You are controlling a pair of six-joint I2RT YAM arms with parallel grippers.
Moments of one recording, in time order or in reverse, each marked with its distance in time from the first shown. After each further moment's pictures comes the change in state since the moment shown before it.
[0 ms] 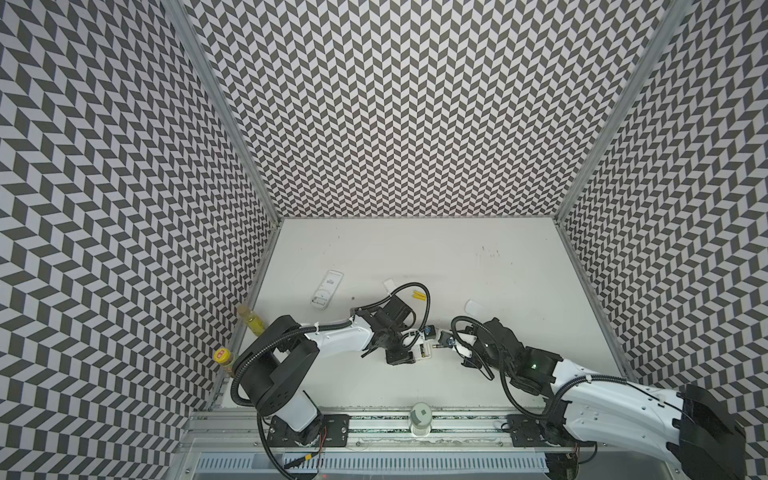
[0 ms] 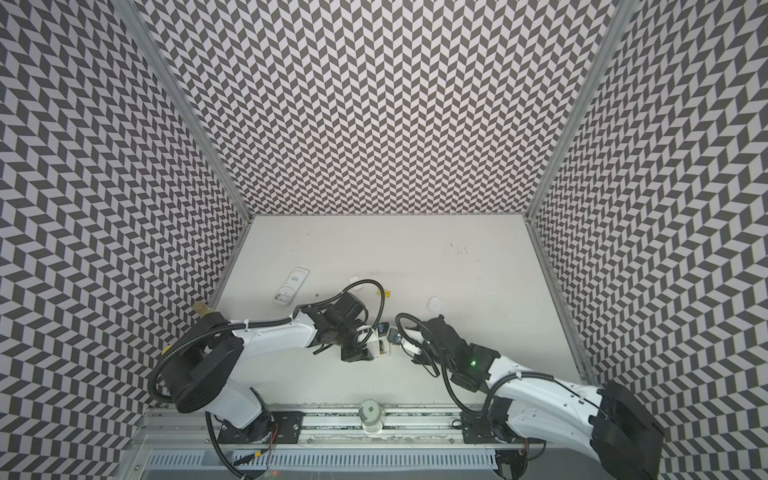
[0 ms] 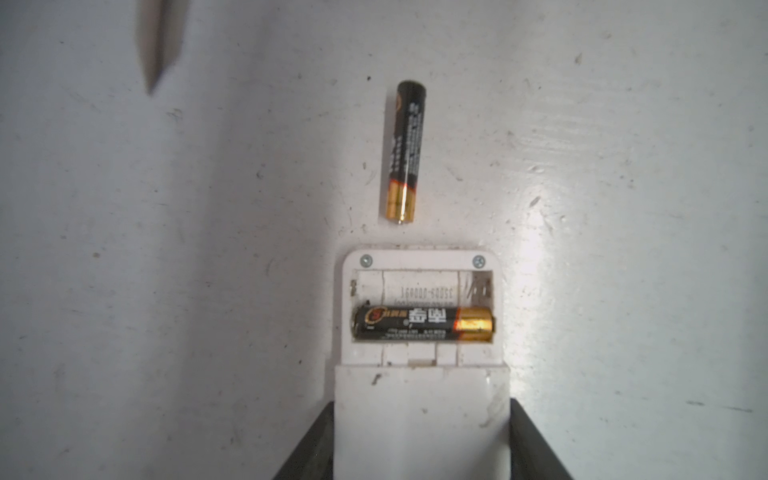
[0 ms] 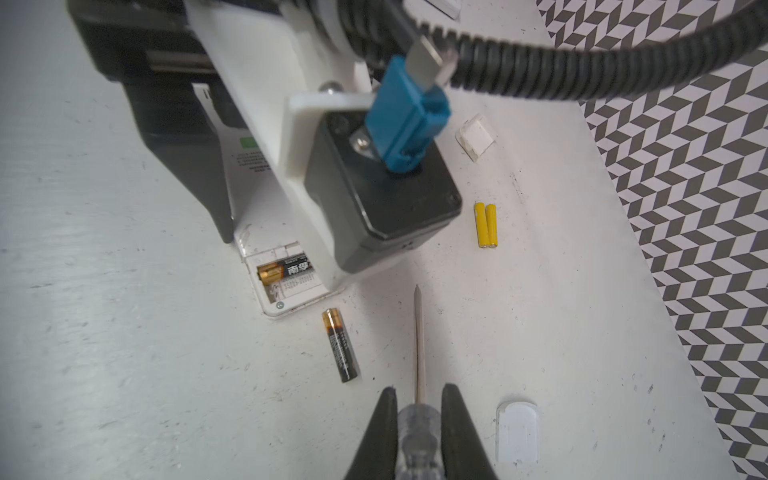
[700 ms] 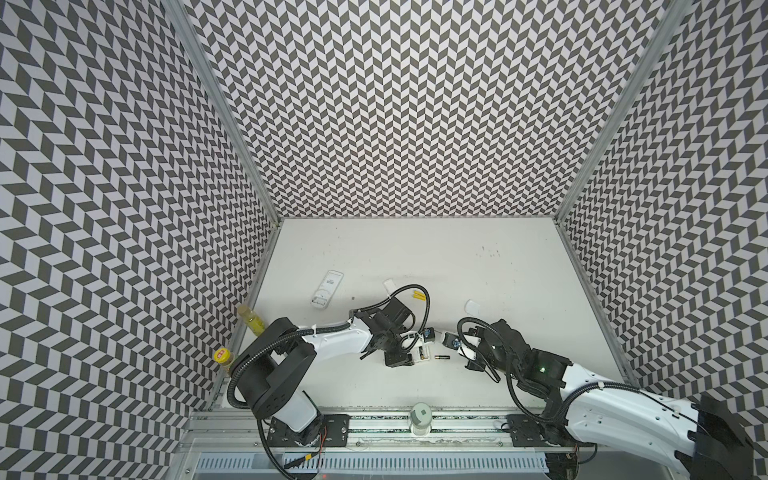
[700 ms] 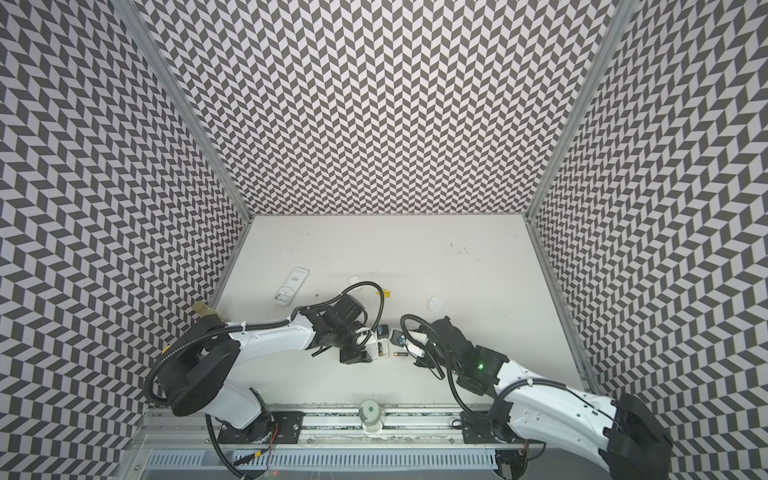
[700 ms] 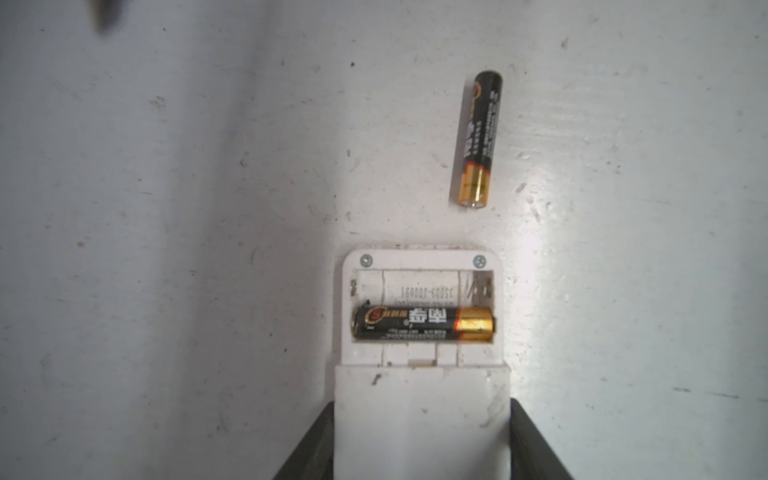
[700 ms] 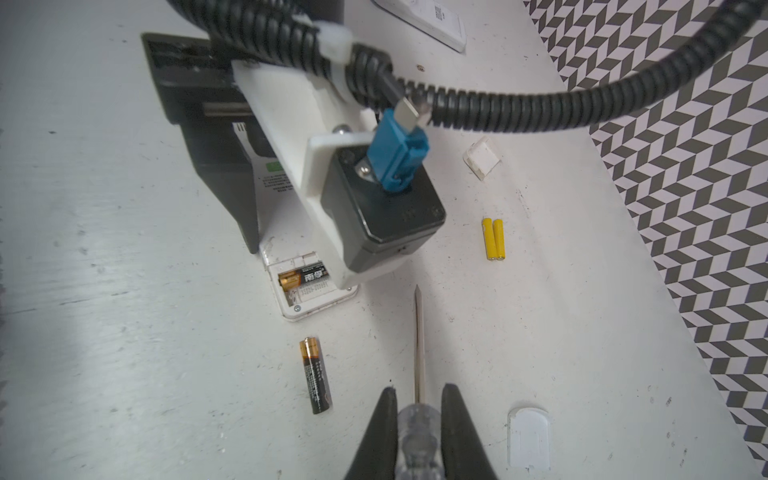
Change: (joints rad) left arm -0.007 -0.023 -0.018 -0.010 -0.011 0.000; right arm -0.008 -0.092 0.002 -0.071 -0.104 0.050
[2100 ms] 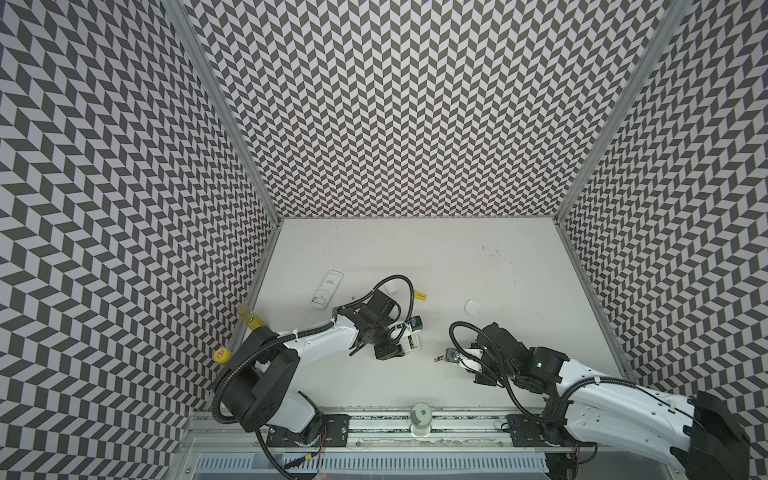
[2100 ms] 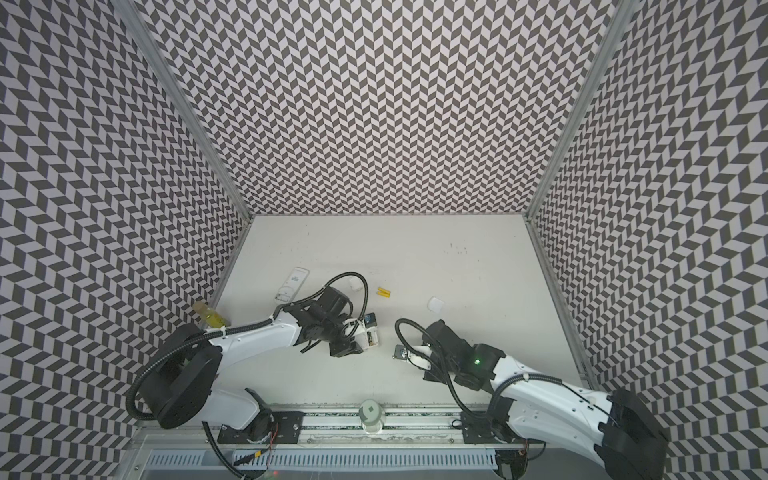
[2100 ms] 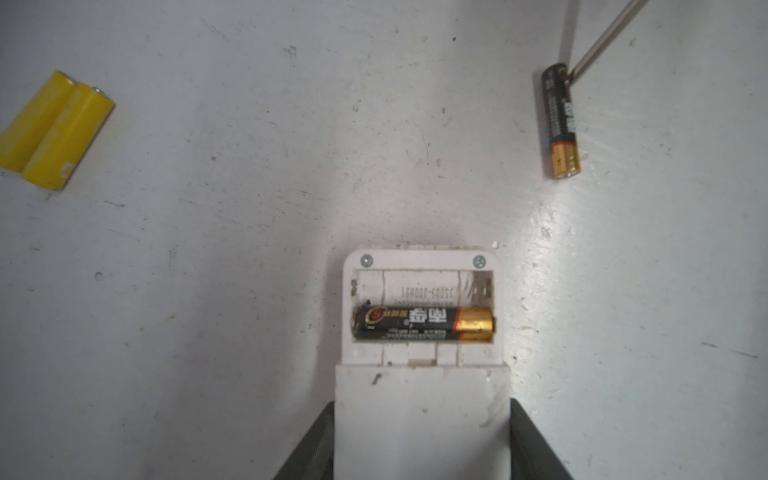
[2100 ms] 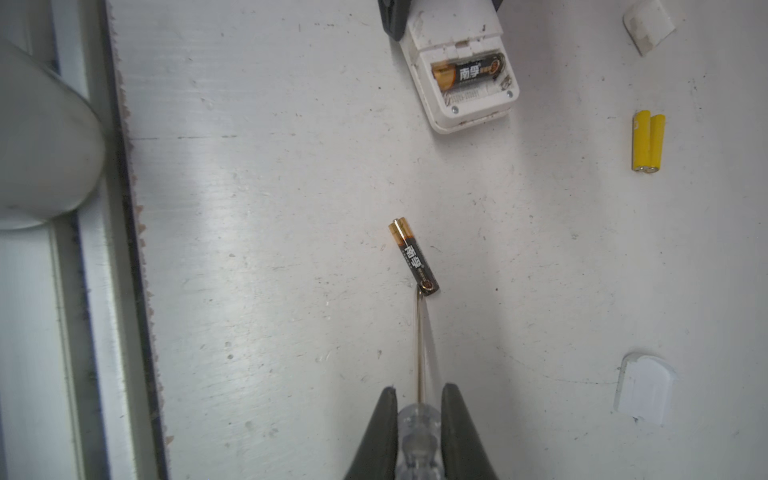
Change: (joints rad) left arm 0.121 -0.092 -0.028 -0.034 0.015 0.000; right arm -0.006 0.045 0.037 -0.302 -0.069 -0.037
